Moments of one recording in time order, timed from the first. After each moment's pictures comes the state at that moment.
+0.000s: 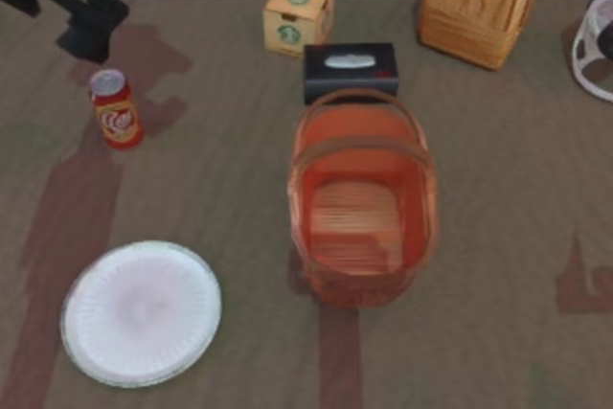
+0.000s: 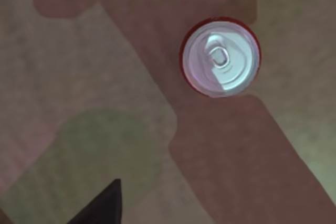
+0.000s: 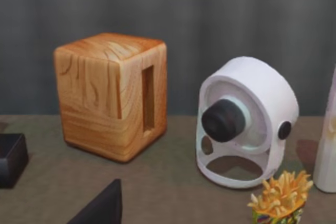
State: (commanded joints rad) left arm -0.11 2.10 2.04 -1.27 0.04 0.59; right arm 0.00 0.00 0.00 0.00 0.00 0.00
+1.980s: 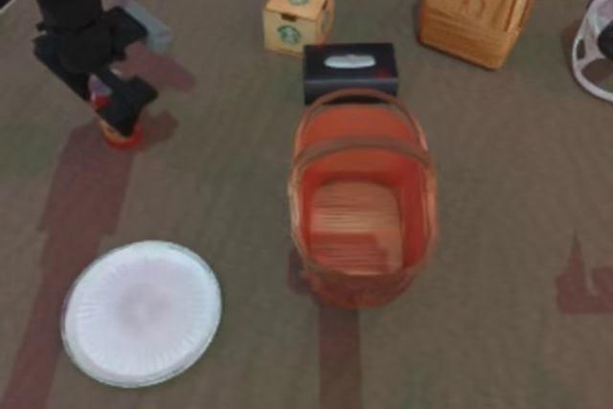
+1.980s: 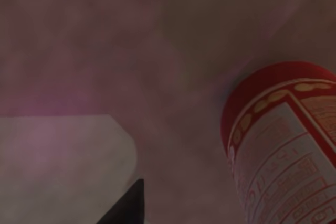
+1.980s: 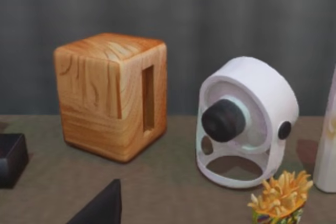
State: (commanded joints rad) left arm -0.11 2.59 2.32 -1.30 0.01 0.72; right arm 0.00 0.00 0.00 0.00 0.00 0.00
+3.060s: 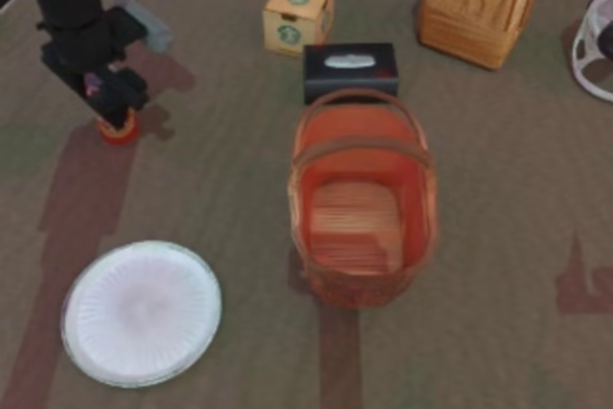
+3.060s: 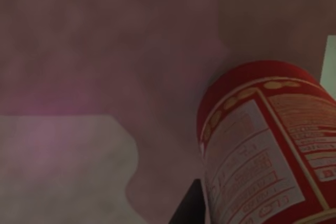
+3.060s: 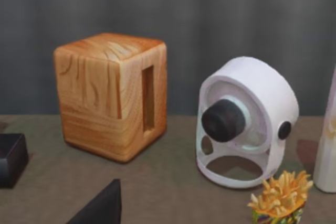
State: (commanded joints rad) left arm -0.11 2.59 2.32 -1.30 0.01 0.72; right arm 0.00 0.00 0.00 0.00 0.00 0.00
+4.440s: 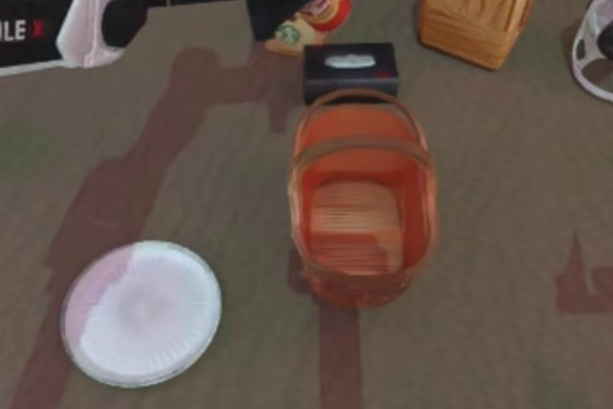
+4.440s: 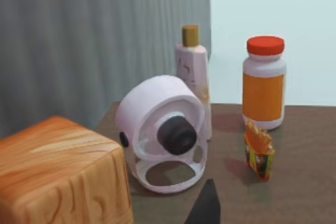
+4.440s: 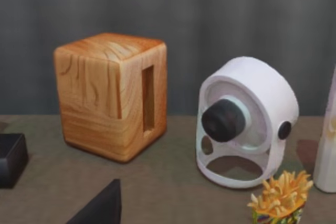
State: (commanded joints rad) left arm -0.30 2.09 1.44 0.52 1.11 0.19; right arm 0.00 0.00 0.00 0.00 0.00 0.00
